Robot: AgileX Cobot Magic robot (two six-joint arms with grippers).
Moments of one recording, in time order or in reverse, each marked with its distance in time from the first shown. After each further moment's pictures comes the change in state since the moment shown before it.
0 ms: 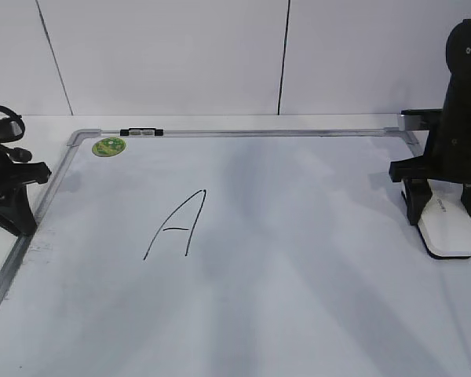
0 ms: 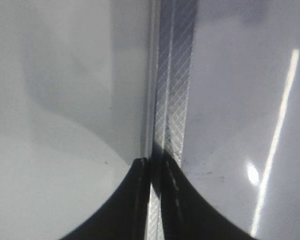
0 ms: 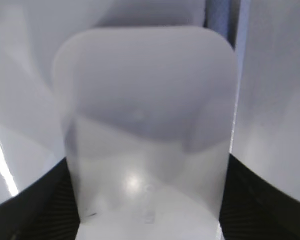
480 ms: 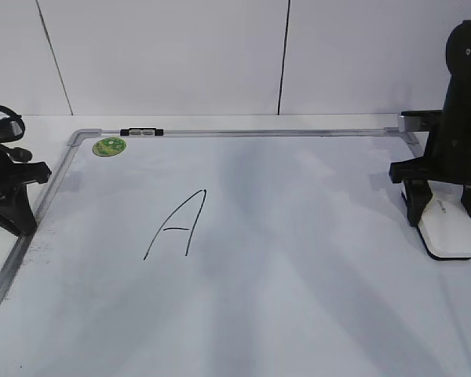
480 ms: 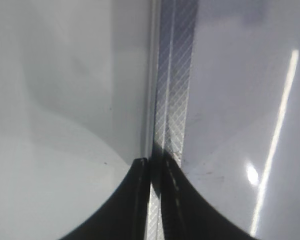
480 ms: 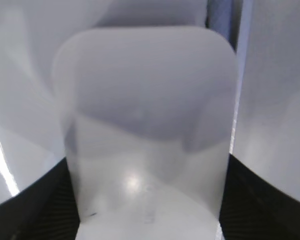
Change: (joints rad) left arm 0.000 0.000 0.000 -0.003 0.000 0.000; right arm 0.000 0.000 0.005 0.000 -0.002 -0.002
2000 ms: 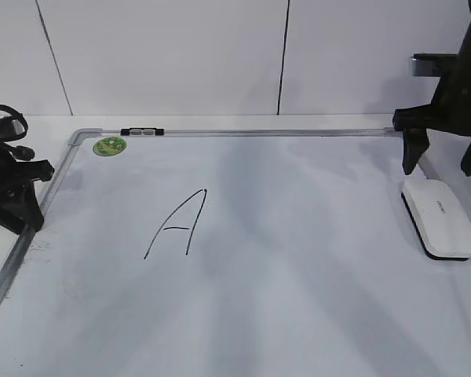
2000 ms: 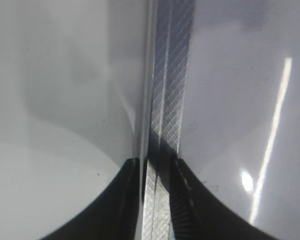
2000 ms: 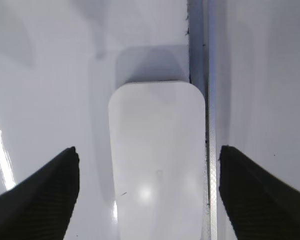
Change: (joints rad) left arm 0.000 0.006 0.000 -0.019 -0.023 0.000; right arm 0.000 -0.071 -0.110 0.012 0.006 0.034
